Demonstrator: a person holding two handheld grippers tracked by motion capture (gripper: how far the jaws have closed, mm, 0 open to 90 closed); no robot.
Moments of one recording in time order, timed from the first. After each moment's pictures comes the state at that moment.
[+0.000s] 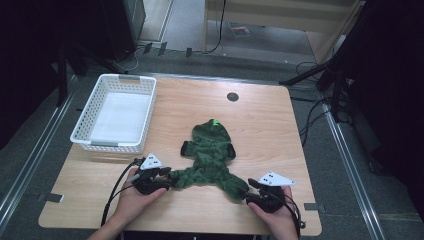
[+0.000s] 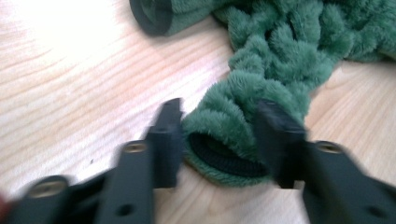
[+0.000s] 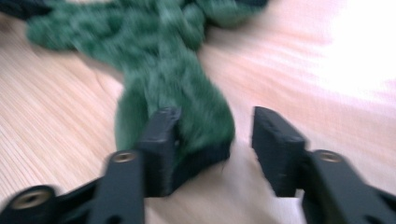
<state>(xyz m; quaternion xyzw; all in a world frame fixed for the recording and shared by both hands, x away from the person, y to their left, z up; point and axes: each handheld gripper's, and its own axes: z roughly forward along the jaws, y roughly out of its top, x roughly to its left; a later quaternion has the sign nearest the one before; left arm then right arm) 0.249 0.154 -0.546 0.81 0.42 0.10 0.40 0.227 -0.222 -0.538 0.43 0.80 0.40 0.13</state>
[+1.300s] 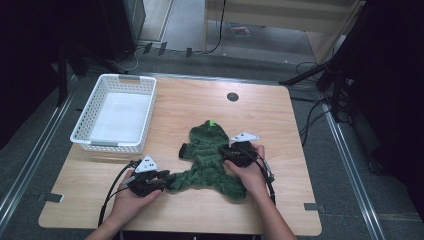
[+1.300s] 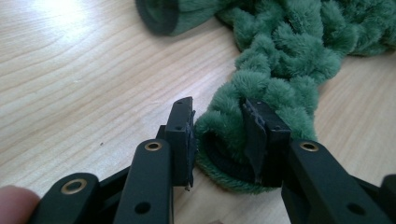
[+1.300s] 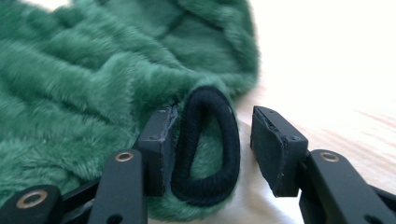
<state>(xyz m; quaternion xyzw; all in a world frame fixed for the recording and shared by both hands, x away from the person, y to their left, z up) 0.249 0.165 -0.550 0.80 0.42 0.09 0.41 0.356 -0.152 -0.542 0.45 0.81 0.35 0.18</state>
